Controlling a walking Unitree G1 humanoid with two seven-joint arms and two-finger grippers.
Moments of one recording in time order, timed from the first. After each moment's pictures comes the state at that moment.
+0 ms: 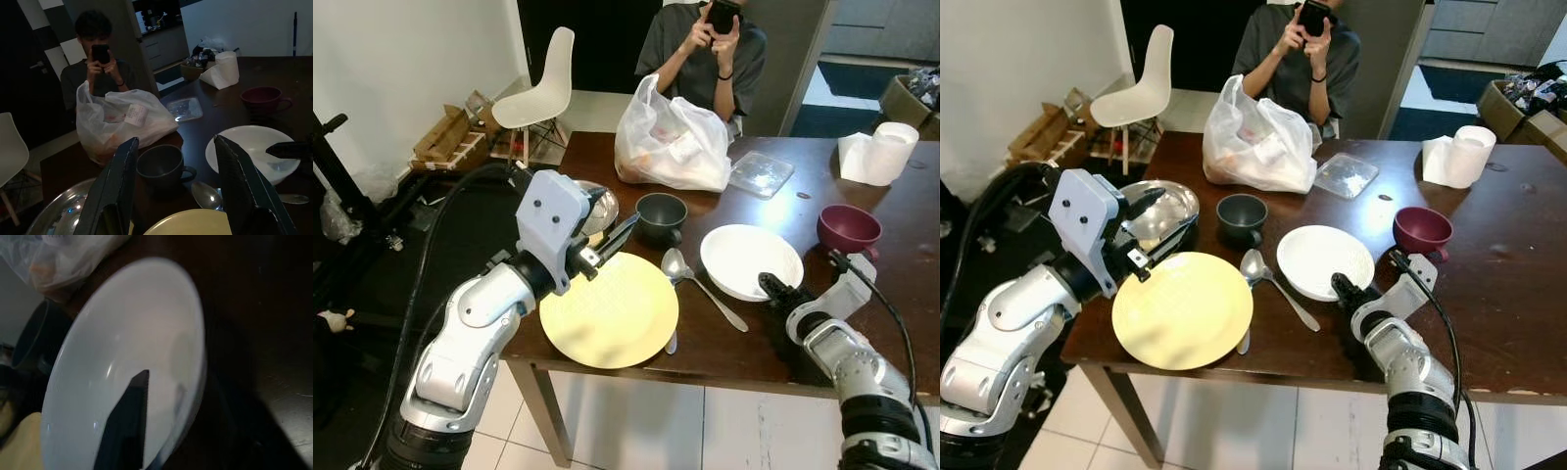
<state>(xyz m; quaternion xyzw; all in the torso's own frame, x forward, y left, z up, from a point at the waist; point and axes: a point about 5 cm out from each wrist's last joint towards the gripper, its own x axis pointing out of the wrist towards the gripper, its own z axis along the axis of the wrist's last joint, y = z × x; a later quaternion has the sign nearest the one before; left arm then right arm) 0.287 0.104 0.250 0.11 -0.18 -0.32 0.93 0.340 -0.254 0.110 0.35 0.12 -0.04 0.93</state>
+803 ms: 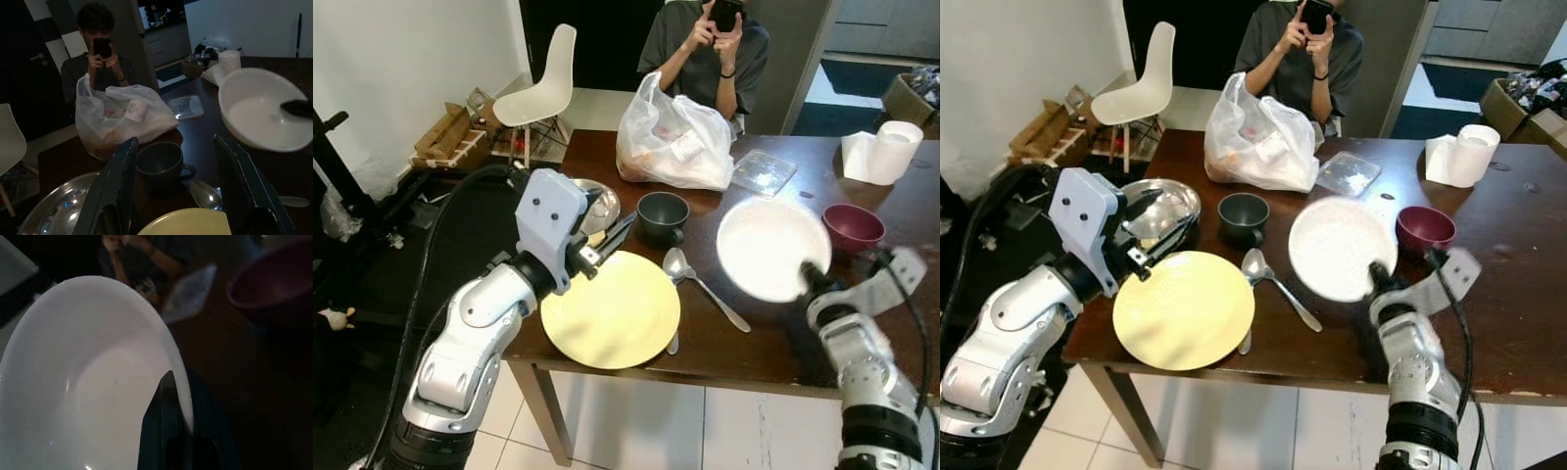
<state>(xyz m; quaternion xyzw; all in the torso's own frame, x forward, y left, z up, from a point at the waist) 0.288 0.103 0.249 0.09 -0.17 -0.30 0.93 0.333 -0.262 0.164 0.32 -0.07 -0.08 0.94</state>
